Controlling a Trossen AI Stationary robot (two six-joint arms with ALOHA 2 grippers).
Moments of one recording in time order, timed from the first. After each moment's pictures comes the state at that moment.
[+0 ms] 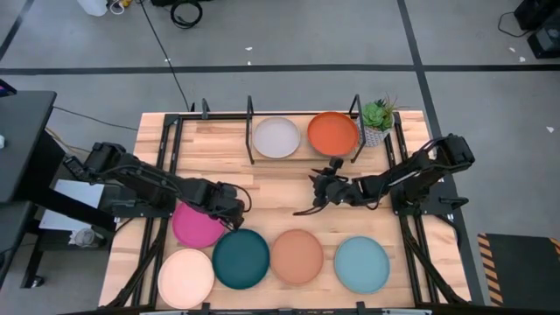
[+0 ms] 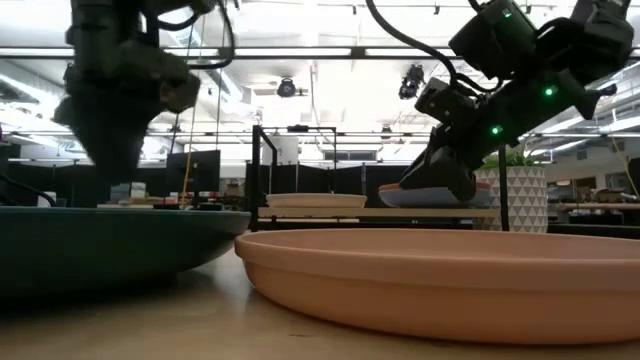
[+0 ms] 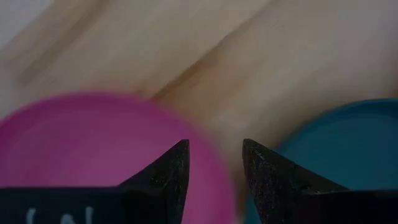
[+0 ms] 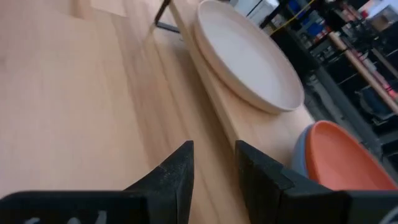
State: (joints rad) left arm -0.28 1.47 0.93 -0.84 -0.08 -1.20; right arm 0.14 1.56 0.51 0.43 0.81 -0.16
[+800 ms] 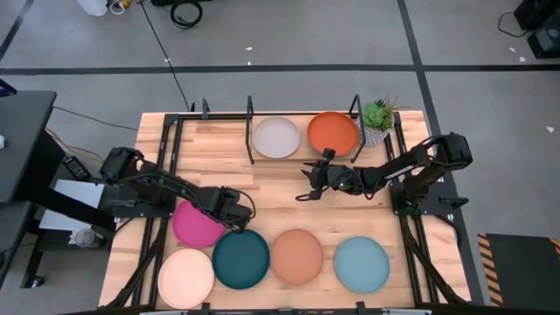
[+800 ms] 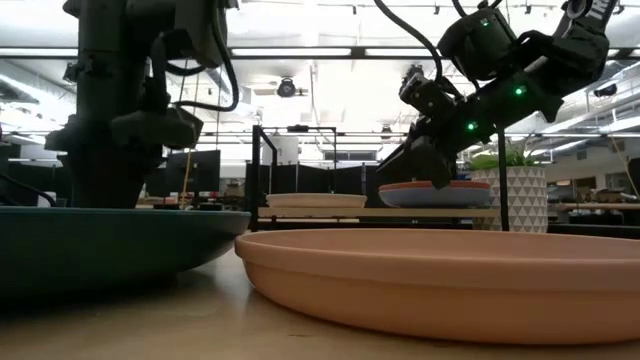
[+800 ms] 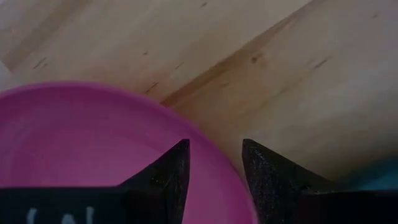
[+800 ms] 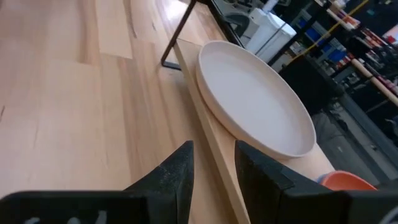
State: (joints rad) left arm -0.29 1.64 0.92 -0.81 -0.10 -1.27; right arm 0.00 1.56 0.50 0.63 0.56 -0.32
